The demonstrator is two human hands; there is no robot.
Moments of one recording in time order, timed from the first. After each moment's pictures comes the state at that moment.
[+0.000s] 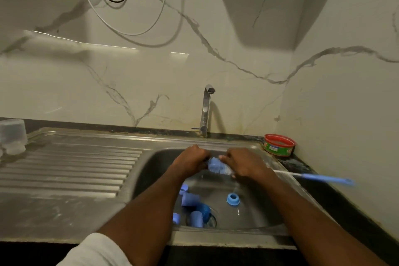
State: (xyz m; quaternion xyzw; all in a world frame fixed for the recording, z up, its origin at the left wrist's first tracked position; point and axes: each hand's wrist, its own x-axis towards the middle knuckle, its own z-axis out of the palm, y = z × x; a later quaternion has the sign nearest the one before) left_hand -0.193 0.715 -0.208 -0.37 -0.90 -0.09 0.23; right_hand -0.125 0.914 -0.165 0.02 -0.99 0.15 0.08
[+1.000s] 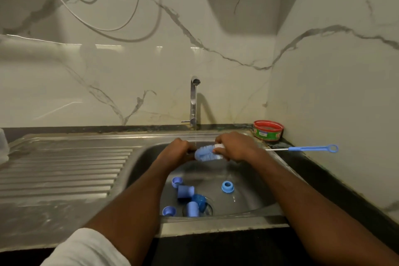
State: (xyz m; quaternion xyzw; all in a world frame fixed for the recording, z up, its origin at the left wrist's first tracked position) left_hand -0.208 0.701 -0.219 -0.33 -0.92 -0.13 0.18; right_hand -0.109 0.917 -0.143 0.10 -0.99 0.04 0.10
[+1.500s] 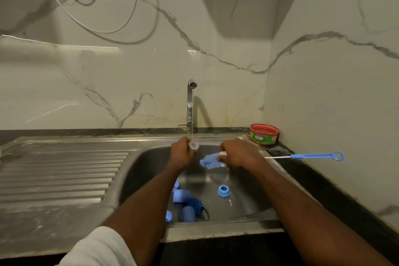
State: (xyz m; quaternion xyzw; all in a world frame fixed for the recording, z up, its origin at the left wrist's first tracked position) left_hand -0.210 0.741 -0.228 -0.15 -0.88 -0.40 0.20; right_hand -0.106 0.926 -0.152 0.03 -1.00 0.02 0.07
